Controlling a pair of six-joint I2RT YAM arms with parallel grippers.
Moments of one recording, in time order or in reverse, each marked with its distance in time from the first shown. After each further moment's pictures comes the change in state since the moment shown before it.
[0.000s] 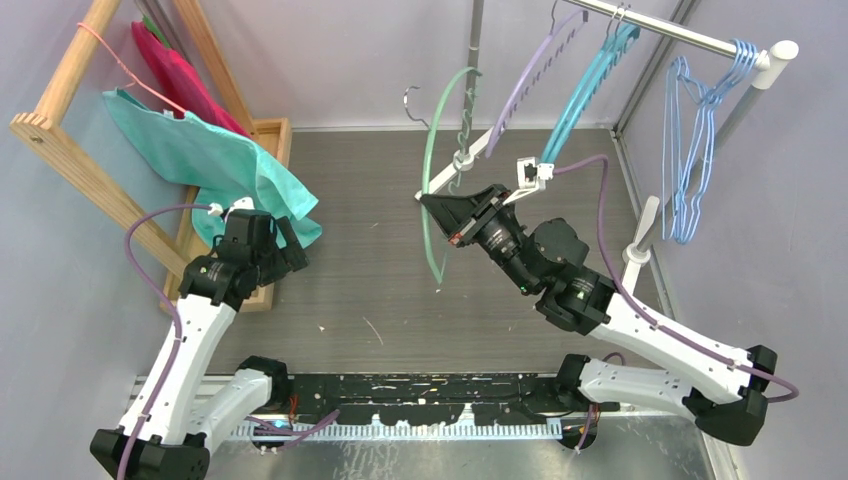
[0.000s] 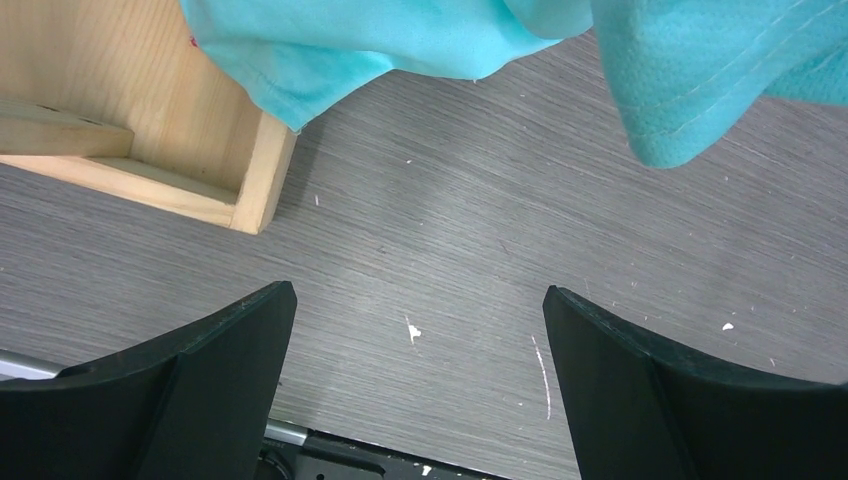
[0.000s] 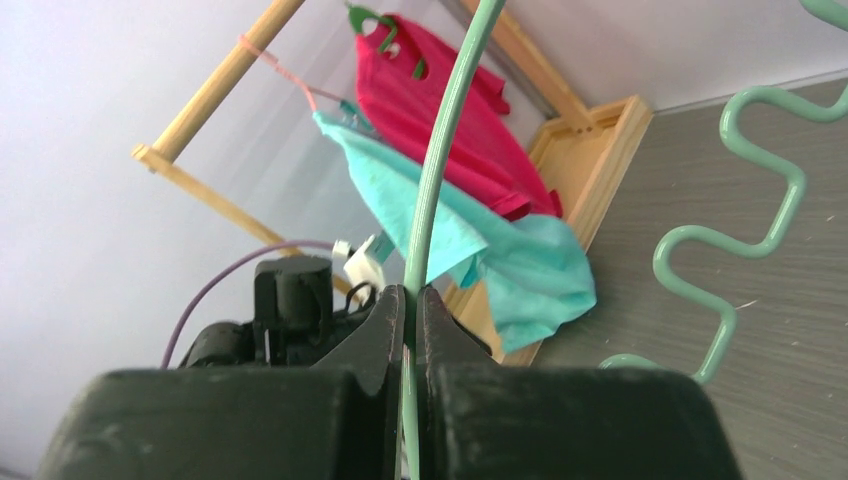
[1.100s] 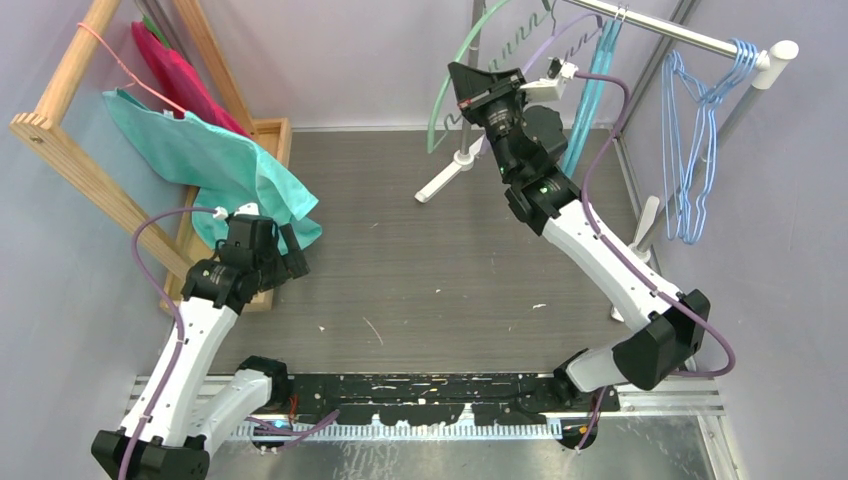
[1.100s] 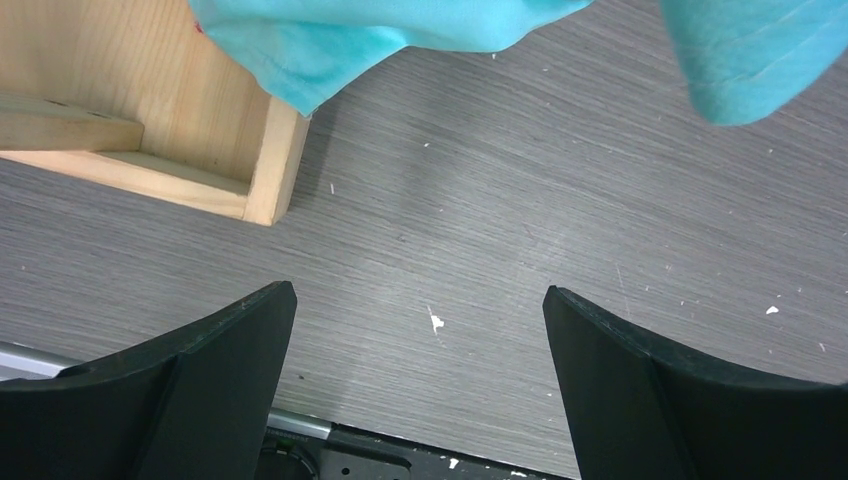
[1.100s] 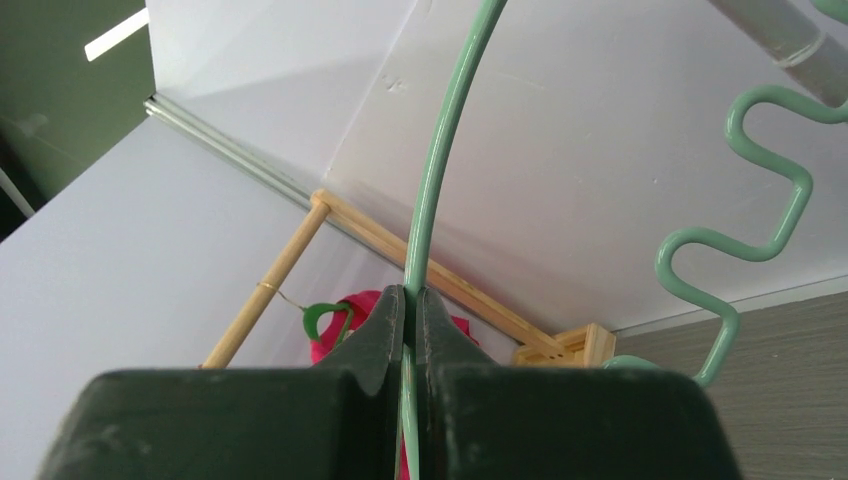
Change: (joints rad) left arm 0.000 -0.014 -0.035 -0.004 0.006 0.050; right arm -0.442 0.483 0.438 0.186 -0.016 0.164
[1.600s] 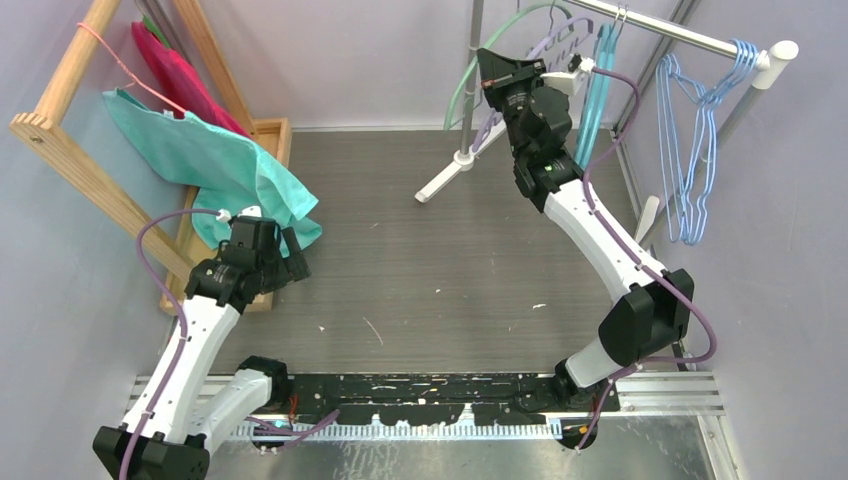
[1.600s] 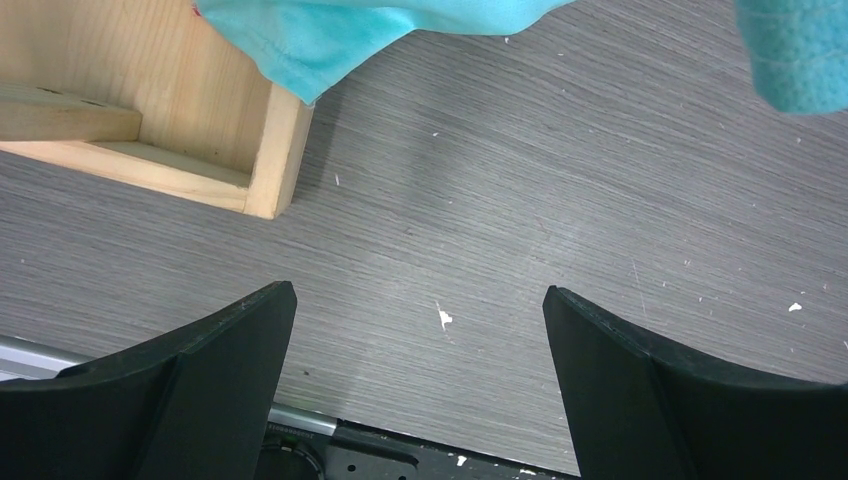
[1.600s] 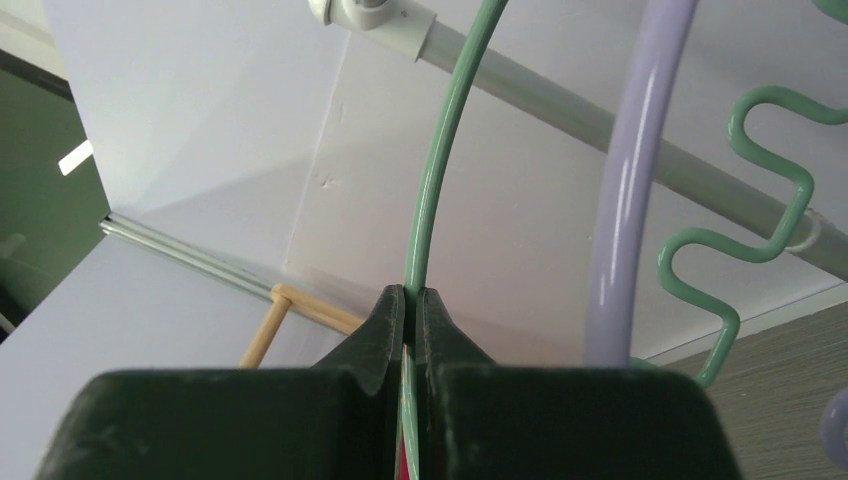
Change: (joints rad) left arm 0.000 0.004 -0.031 0.001 0.001 0.003; right arm -0.161 0.119 0.054 0.012 -0.005 0.142
